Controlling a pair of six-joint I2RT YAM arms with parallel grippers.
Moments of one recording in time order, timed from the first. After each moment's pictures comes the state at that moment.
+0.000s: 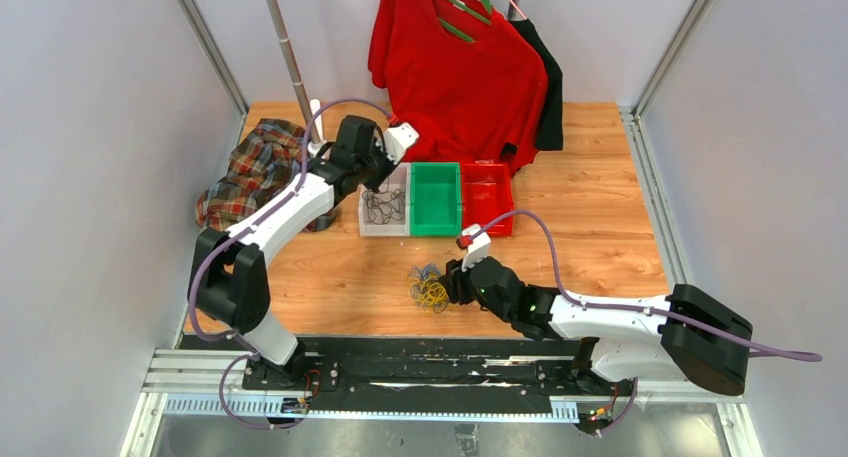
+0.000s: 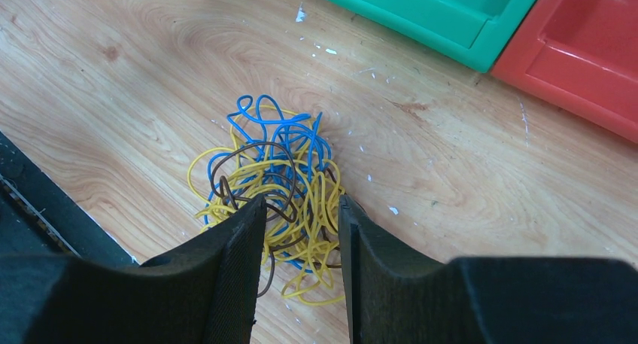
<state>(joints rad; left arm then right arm) -0.43 1.58 1.25 -0.33 0.07 0.46 1.11 1.20 0.43 0.31 0.36 0.38</state>
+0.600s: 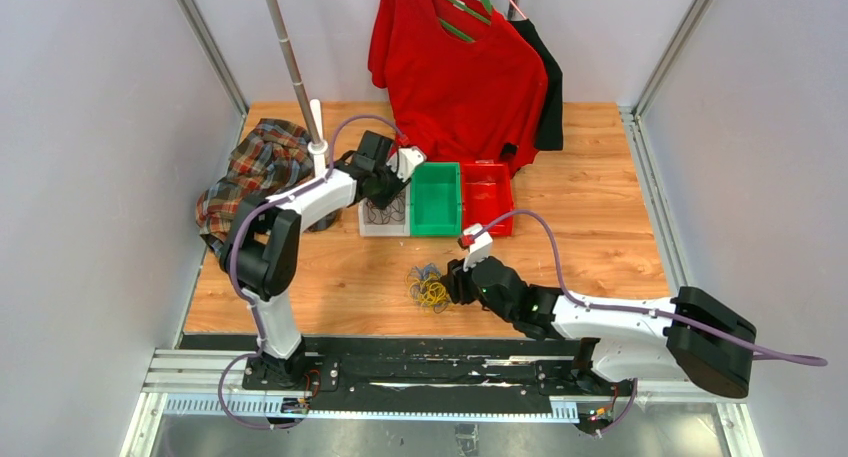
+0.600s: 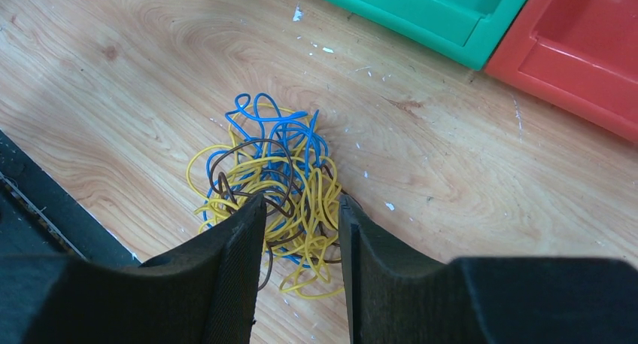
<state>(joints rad) -0.43 1.82 1.24 -0.30 0.08 0.41 1.11 1.19 0.43 0.28 0.36 0.38</state>
